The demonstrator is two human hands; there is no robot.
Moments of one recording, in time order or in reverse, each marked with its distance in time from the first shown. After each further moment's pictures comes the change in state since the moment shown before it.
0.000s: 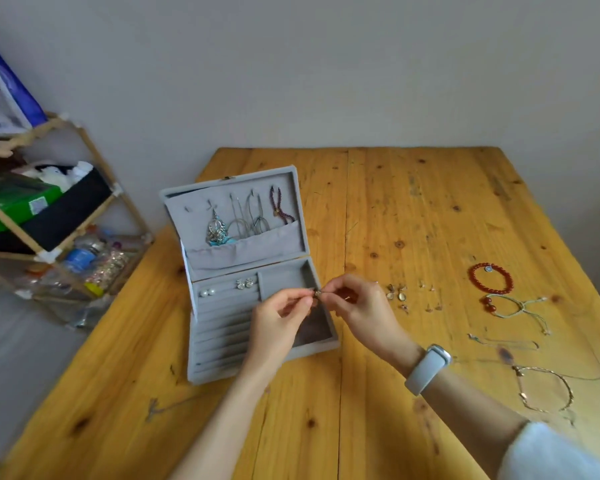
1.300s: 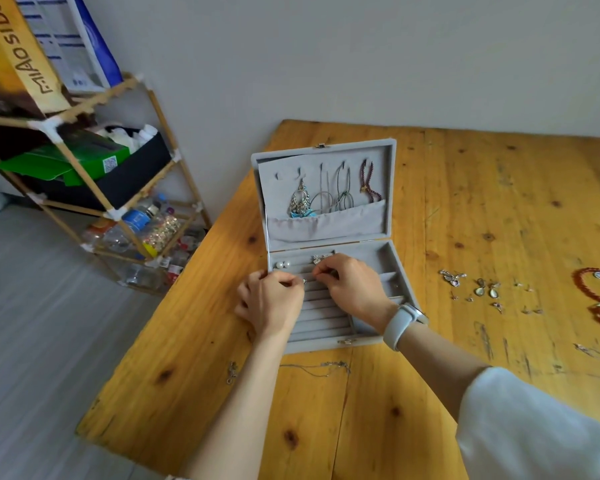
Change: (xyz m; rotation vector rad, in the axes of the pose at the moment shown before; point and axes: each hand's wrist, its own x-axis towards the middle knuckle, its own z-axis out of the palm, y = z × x) left_hand 0.026 -0.031 -0.097 0.637 0.390 -0.387; right_hand 0.049 -0.011 0.119 -0.511 -0.214 -0.045
